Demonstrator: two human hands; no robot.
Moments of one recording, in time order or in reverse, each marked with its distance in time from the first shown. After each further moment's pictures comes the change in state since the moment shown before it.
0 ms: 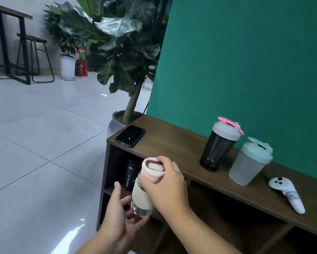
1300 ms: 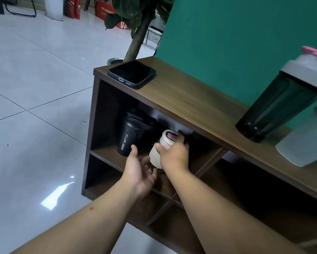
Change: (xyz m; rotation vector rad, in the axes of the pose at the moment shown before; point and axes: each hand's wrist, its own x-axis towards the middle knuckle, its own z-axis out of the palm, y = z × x) left_hand 0.233 -0.051 0.000 -0.154 -0.108 -0.107; right_hand 0.092 0.163 0.145 -0.104 -0.054 0.365
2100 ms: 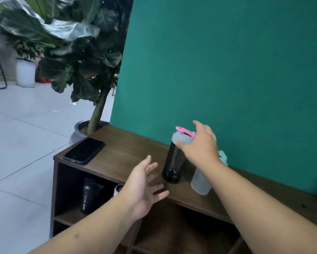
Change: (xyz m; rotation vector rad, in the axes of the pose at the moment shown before) left_hand -0.212 -0.015 0.206 0.413 -0.294 0.085; right_hand -0.005 -0.083 -0.334 -0.210 0.358 -0.221
